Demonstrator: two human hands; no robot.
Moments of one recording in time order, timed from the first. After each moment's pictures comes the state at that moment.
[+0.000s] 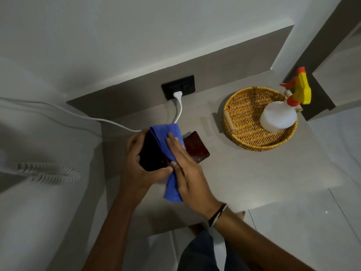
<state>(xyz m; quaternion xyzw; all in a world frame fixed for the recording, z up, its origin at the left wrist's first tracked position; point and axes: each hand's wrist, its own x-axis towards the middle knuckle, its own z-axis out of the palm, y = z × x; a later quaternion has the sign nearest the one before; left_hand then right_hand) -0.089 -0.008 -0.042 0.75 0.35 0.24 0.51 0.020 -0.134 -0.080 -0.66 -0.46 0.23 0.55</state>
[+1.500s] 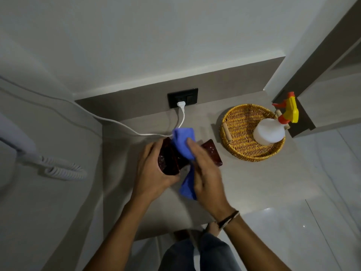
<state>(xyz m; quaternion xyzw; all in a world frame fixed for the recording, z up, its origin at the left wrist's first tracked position) -0.087 -0.013 -0.060 0.81 0.37 0.16 0.42 0.025 -0.155 -0.047 -0.72 -0.40 0.18 0.54</state>
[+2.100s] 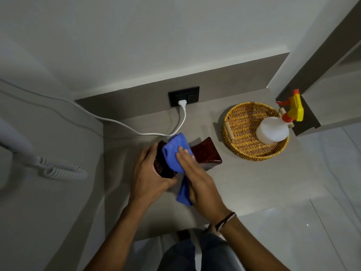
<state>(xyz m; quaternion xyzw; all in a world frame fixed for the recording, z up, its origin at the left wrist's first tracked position) -0.096 -0.015 -0.064 0.81 0.41 0.15 0.39 0.020 -0.162 -0.083 -0.71 -0.52 0.16 0.45</state>
